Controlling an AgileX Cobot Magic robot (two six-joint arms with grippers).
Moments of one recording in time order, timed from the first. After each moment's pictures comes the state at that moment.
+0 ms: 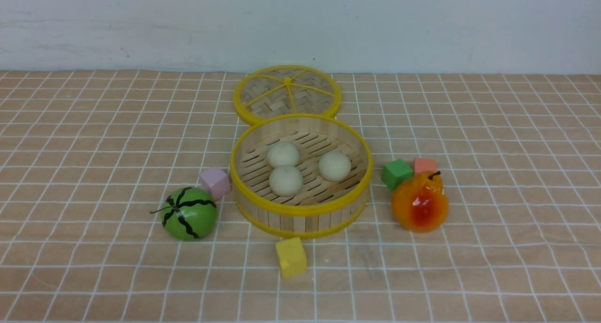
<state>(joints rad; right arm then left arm) 0.00 -0.01 0.02 -0.22 0.40 0.42 -0.16 0.14 -0.24 0.22 0.45 -0.40</state>
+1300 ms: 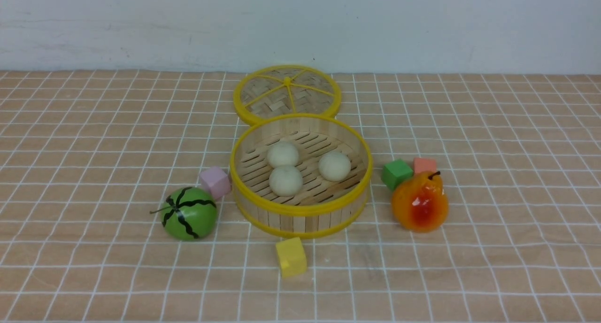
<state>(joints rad) 0.00 -0.01 0.02 -0.22 0.40 0.42 -0.13 -0.01 0.03 0.12 0.36 -0.36</state>
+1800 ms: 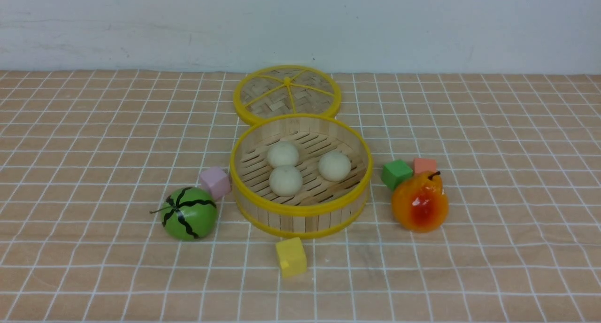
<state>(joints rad) 0.00 -0.01 0.02 -0.22 0.40 0.42 -0.13 -0.01 0.03 0.12 0.37 -0.36</state>
